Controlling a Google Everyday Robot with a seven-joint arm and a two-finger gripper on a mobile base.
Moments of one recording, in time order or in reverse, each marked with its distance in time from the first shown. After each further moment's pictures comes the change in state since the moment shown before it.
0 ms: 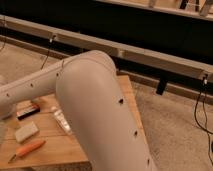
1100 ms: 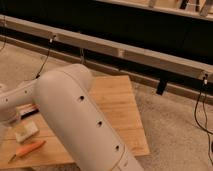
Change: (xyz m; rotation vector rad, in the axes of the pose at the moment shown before) arm 0.010 0.019 0.104 -0.198 0.026 -0.014
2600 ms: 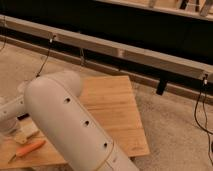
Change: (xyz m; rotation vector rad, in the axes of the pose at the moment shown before) arm -0.015 0.006 0.047 -0.010 0.028 -0.069
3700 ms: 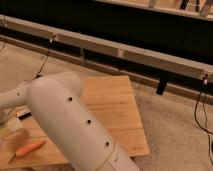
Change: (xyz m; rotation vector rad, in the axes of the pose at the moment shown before) arm -0.049 -0.075 -0.111 0.182 -0.247 -0.002
